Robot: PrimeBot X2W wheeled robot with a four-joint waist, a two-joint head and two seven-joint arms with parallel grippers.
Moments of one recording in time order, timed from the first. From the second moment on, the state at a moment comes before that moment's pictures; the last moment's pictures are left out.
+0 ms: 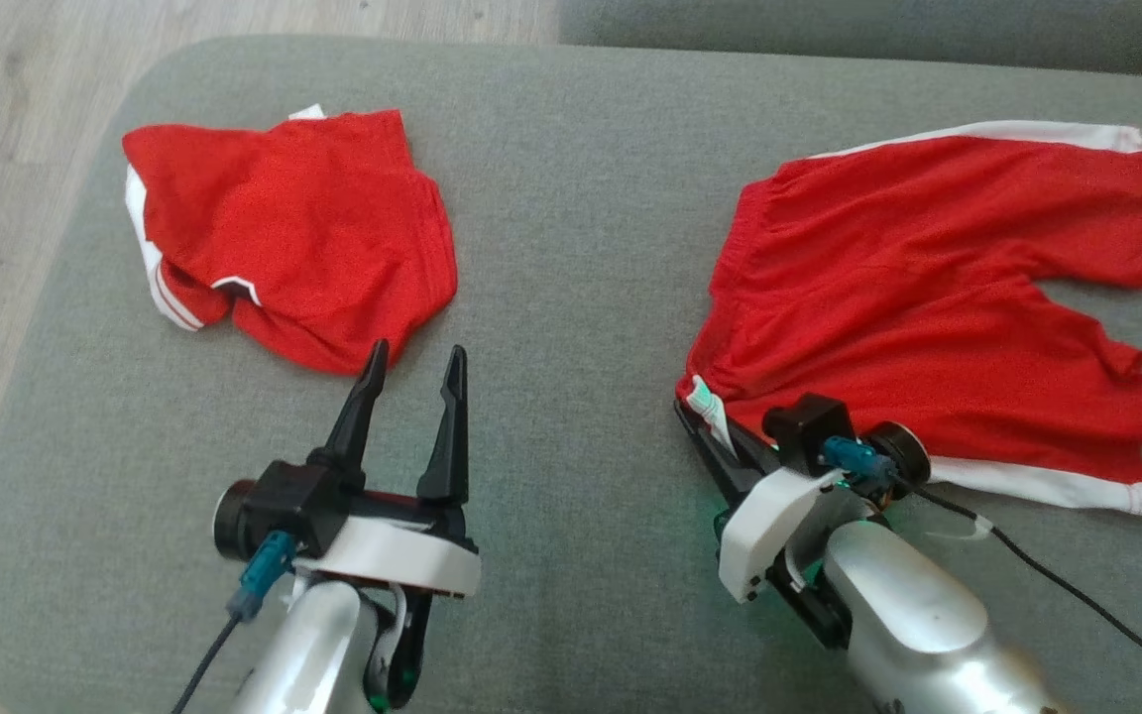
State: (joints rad) left arm -0.24 0.05 -0.36 0.31 -0.33 -0.02 -0.25; right arm -0.48 -0.08 0.65 0.80 0.31 0.12 -0.20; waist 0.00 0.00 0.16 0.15
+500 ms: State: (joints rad) left arm -0.19 0.05 -0.36 0.29 -0.33 -0.02 -0.25; right arm -0.31 -0.13 0.19 0.54 0.21 0.12 -0.25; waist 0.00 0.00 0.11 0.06
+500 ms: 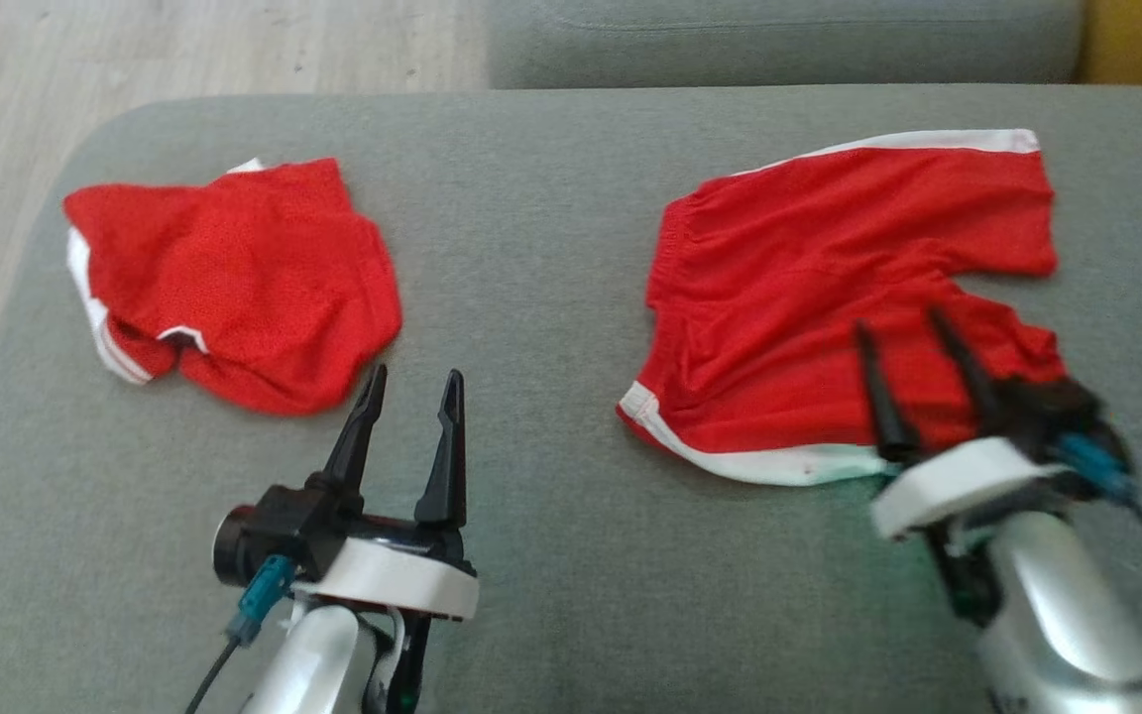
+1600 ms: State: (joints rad) left arm -0.40 0.15 -0.56 0.50 -0.30 -0.12 -0.04; right arm -0.09 -0.04 -0.11 0.31 0.10 0.12 -0.24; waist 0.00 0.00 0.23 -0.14
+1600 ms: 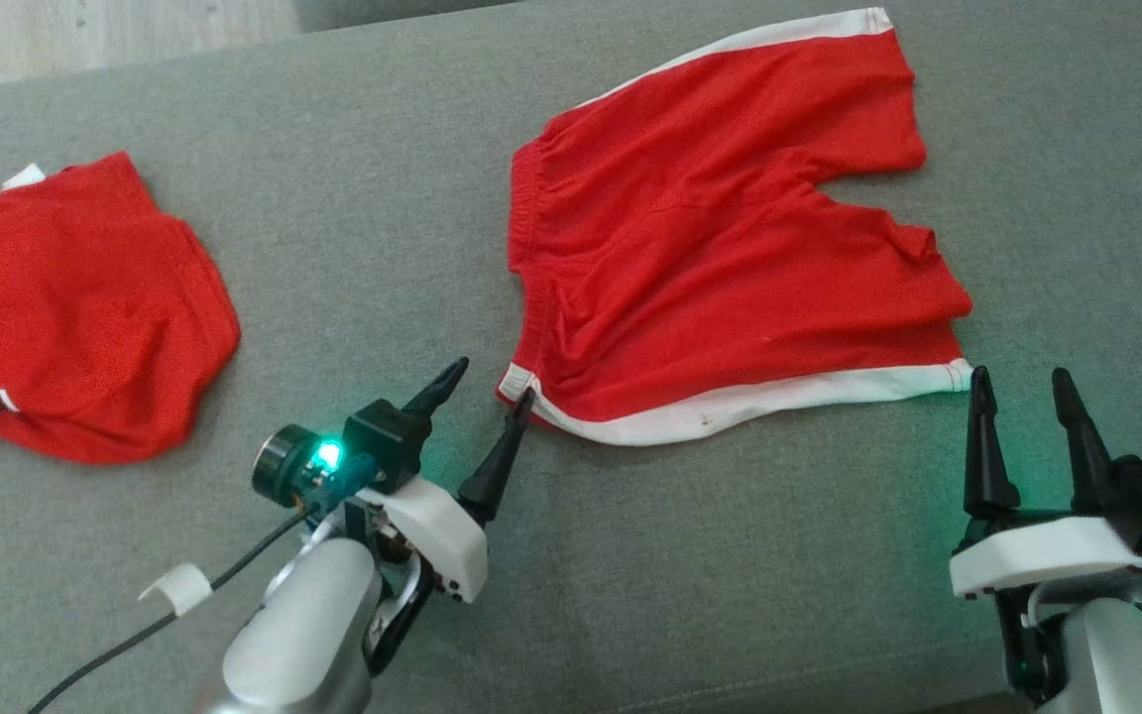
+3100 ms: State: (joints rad) left arm -0.45 0.17 -0.68 0.48 -0.38 -0.10 -0.13; right arm -0.26 -0.04 -0.18 0.56 0.05 0.12 -0.06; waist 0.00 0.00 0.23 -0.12
